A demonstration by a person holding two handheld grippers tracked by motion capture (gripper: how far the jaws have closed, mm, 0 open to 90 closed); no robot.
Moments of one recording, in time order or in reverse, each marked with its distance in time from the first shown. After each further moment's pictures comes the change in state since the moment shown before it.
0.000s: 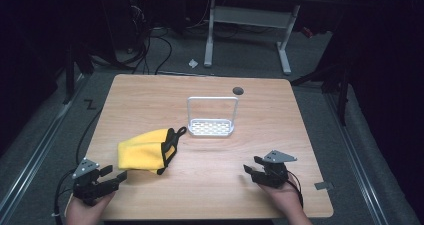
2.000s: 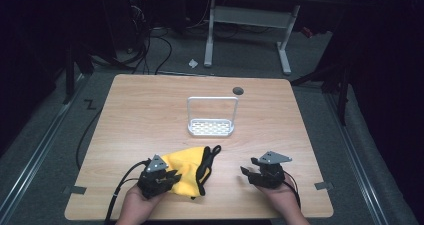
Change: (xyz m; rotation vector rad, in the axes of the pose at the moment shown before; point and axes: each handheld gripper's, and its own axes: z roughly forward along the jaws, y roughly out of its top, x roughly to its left) left arm -0.135 0.022 0.093 0.177 -0.278 0.281; right arm 0.010 0.002 0.004 0.028 0.002 -0.037
